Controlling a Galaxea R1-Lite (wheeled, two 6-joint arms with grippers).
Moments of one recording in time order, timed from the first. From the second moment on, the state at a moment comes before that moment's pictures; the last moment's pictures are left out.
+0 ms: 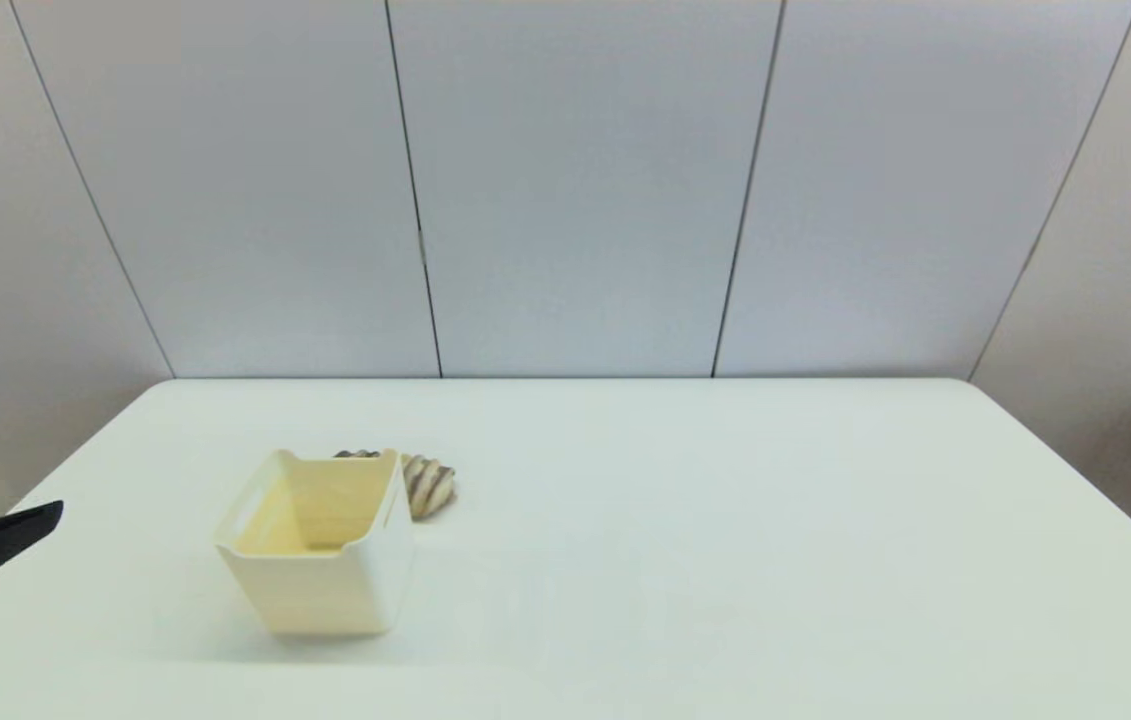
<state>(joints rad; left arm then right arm) 0.16 0.83 -0.80 0.33 -0.36 0.45 0.00 0.00 0.00 0.01 0.05 -0.09</state>
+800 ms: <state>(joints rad) 0.01 0.18 -0.22 0.10 -0.17 0.32 0.00 0.00 0.00 0.01 0.05 -0.09</state>
